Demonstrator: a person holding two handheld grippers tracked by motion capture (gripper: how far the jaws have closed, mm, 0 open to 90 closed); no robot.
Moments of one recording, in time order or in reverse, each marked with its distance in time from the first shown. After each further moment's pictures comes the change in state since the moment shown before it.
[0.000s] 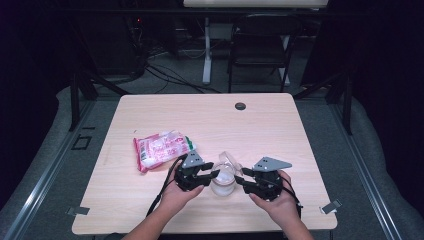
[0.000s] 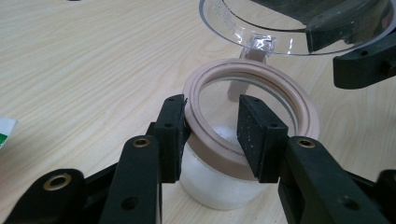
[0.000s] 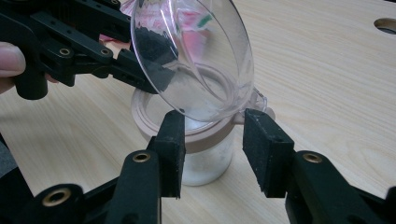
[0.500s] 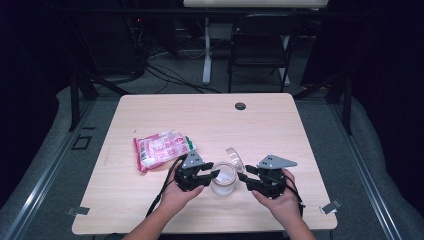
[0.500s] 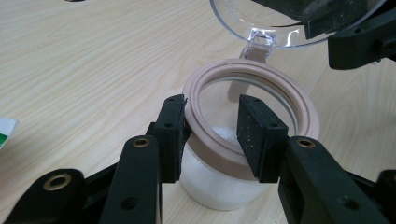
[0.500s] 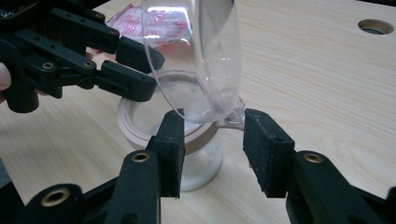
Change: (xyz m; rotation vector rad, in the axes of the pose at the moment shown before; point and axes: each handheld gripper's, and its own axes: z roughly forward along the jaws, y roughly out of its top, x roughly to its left) left arm 0.000 0.000 0.000 -0.001 0.002 0.002; right arm -0.010 -0.001 -0.004 -0.031 -0.018 0.039
